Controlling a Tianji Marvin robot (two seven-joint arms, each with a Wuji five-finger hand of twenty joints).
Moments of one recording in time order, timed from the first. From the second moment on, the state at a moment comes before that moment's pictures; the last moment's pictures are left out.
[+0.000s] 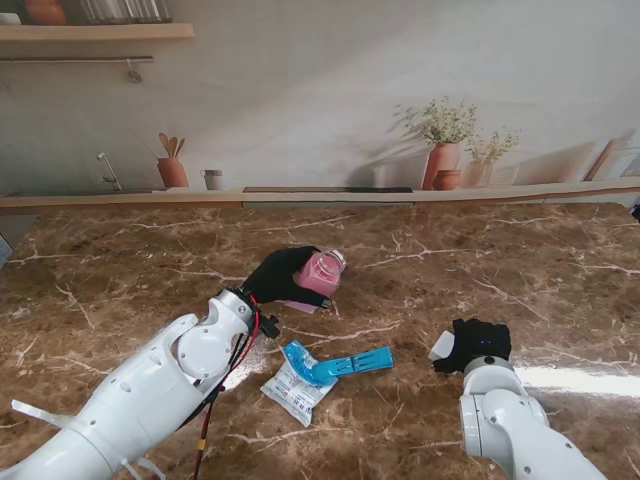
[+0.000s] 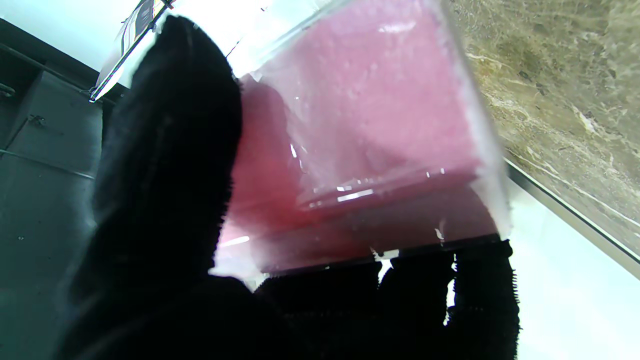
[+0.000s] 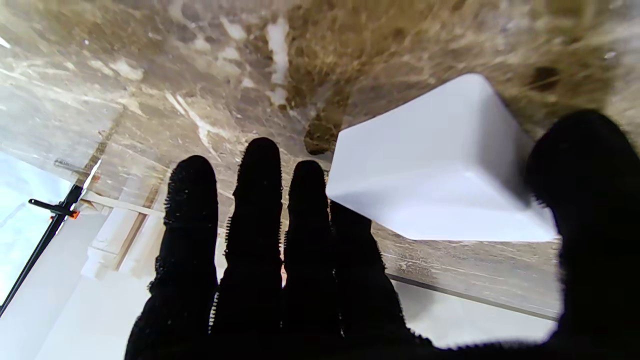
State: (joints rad) left arm 1.18 -1.23 -0.85 -1.15 0.29 -0.47 0.21; right arm -1.70 -1.04 1.20 -1.63 -1.31 0.52 0.20; left_hand 0.92 -0.72 0.20 -0.15 0.63 0.12 0.71 0.39 0.93 0.15 0.34 0.98 0.82 0.29 0.56 0.94 0.26 0.27 1.17 0.87; right_hand 0.22 -0.64 0.71 -0.04 0.50 0.06 0.38 0.77 0.67 -0.03 0.48 0.62 0.76 -0.01 0.58 0.65 0.47 0.08 1.03 0.72
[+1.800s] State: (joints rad) left arm 1.17 -1.23 -0.79 -1.17 0.48 -0.49 0.31; right arm -1.78 -1.10 1.37 -1.98 -0.72 0.25 0.01; left_hand 0.92 -0.72 0.20 -0.15 0.63 0.12 0.71 0.52 0.93 0.15 0.34 1.01 0.81 0.29 0.58 0.95 0.24 0.27 1.16 0.90; right_hand 0.41 -0.84 0.95 -0.26 0.72 0.05 0.46 0.67 0.95 0.00 0.39 0.69 1.01 0.01 0.63 0.66 0.64 0.08 1.20 0.66
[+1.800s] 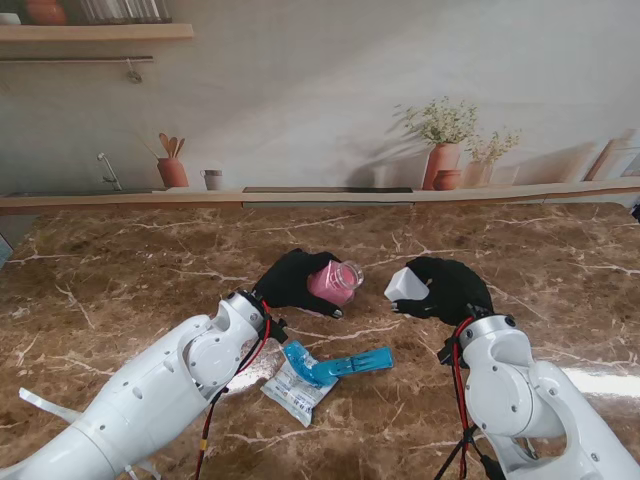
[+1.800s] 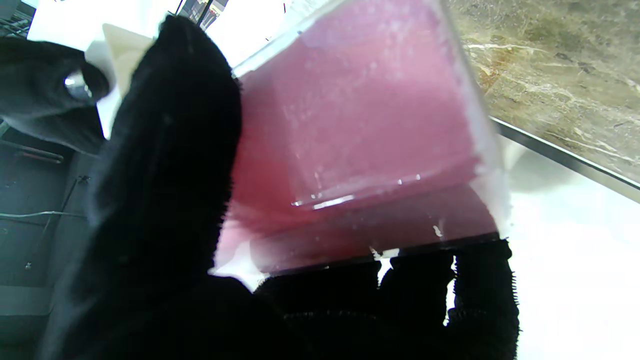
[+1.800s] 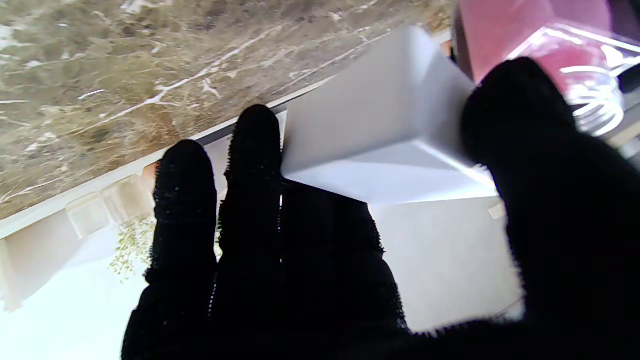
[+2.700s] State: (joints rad) left arm 1.17 -1.23 -0.78 -1.17 0.48 -0.48 0.30; right arm -1.64 -1.11 1.21 -1.96 -0.67 0.25 -0.01; left_hand 0.92 -0.72 0.20 -0.15 0.63 0.12 0.71 0.53 0.93 0.14 0.34 1.01 0.81 0.29 0.58 0.95 0.23 0.27 1.16 0.90; right_hand 0.41 -0.84 0.95 -0.26 0.72 0.05 0.46 0.66 0.95 0.01 0.39 0.69 1.01 0.02 0.63 0.66 0.63 0.09 1.20 0.66
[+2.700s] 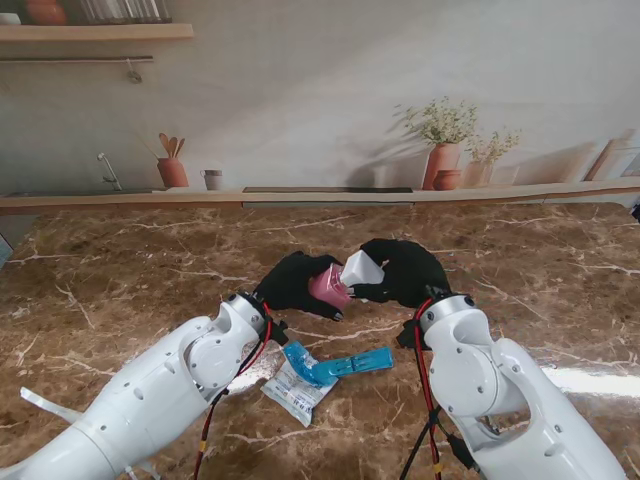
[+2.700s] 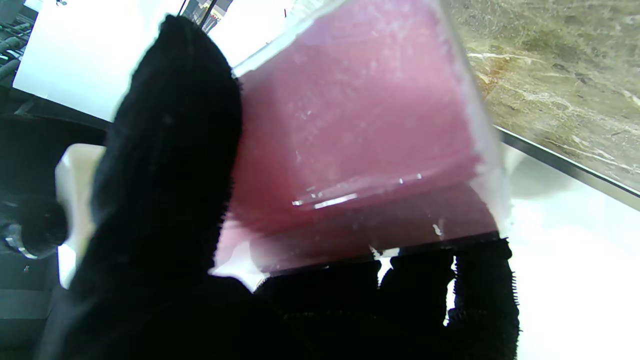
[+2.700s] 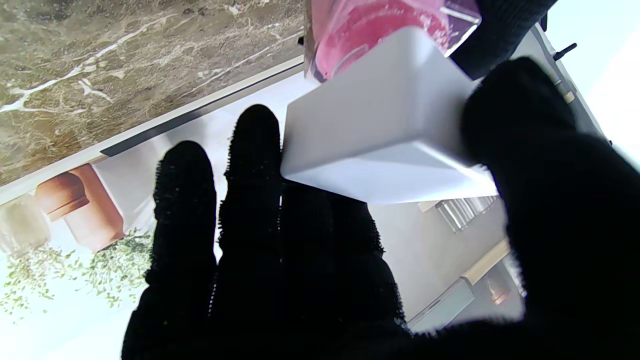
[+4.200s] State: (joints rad) left arm 1.19 -1.23 -0.80 -1.21 0.49 -0.48 0.31; right arm -1.59 -1.11 1.13 -1.90 -0.74 0.23 -0.04; left_hand 0.92 -0.75 0.20 -0.15 0.65 0.12 0.72 0.57 0.95 0.14 0.33 1.03 0.81 0.29 0.60 0.97 0.23 0.27 1.16 0.90; right_hand 0.41 -0.83 0.97 -0.26 0.72 0.08 0.45 0.65 0.94 0.03 0.39 0.67 1.00 0.04 0.58 0.66 0.60 0.09 1.18 0.66
